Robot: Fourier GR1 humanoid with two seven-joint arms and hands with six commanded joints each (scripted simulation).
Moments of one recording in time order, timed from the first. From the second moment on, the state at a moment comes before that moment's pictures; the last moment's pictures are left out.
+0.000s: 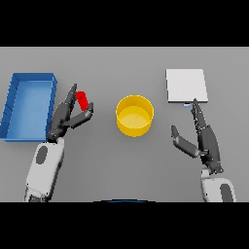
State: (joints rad) left arm -0.29 0.03 -0.01 -1.21 -0.14 0.00 0.01; right arm 0.11 -0.07 0.10 -1.72 0.18 -0.01 -0.09
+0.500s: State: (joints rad) left arm -0.44 0.03 0.02 -1.04 -0.15 0.01 -0.04; right arm 0.11 -0.07 0.09 -1.72 0.17 -0.01 -0.09
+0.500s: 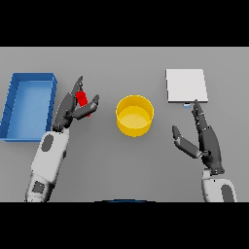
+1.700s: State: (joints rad) left arm -0.51 0.02 -0.04 -1.12 -0.20 0.16 -0.10; right arm 0.08 -0.08 0.10 -1.70 0.20 -0.01 -0.12
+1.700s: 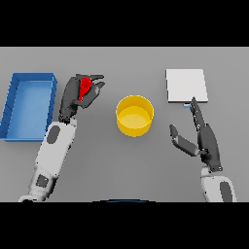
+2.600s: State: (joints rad) left arm -0.82 0.28 -0.56 -1.03 -0.72 -0.01 0.10; right arm 0.10 -0.09 0.11 -1.72 0.21 -0.01 -0.09
